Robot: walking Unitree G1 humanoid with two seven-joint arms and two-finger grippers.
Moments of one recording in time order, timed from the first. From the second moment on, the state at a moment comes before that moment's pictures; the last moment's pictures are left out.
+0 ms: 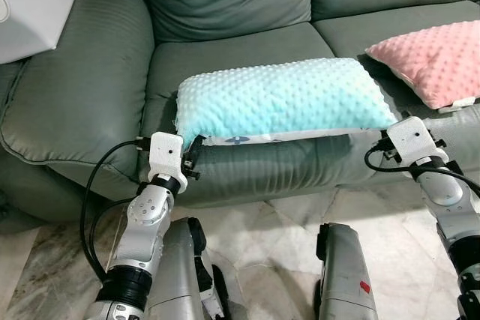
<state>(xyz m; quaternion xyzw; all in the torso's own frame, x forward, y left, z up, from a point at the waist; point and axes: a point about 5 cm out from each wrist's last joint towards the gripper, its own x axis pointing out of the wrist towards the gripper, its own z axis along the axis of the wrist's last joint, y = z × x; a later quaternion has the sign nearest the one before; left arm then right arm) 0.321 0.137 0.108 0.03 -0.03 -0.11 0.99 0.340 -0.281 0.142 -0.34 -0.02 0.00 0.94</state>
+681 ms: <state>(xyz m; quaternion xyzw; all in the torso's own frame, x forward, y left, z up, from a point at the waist) 0.327 0.121 0.114 0.01 -0.02 -0.12 0.99 0.348 -0.277 0.148 -0.34 -0.02 0.00 0.94</state>
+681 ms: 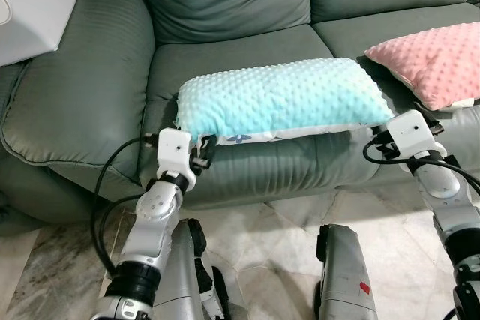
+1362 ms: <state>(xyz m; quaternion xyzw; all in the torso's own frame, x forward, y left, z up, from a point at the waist) 0.340 0.119 0.114 0.02 -0.02 -0.12 0.99 0.350 -0.268 0.138 -0.32 -0.01 0.01 0.95</state>
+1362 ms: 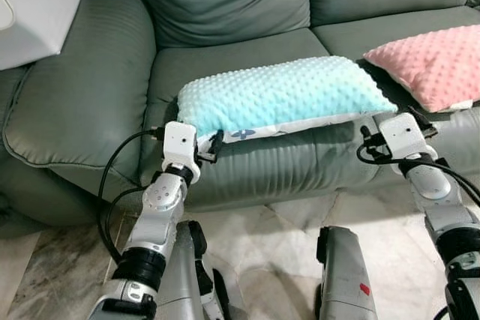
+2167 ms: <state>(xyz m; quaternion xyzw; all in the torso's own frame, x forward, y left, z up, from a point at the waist) 0.309 0.161 0.081 0.04 0.03 -0.09 0.99 0.308 -0.232 0.080 -0.22 0.02 0.06 0.97</state>
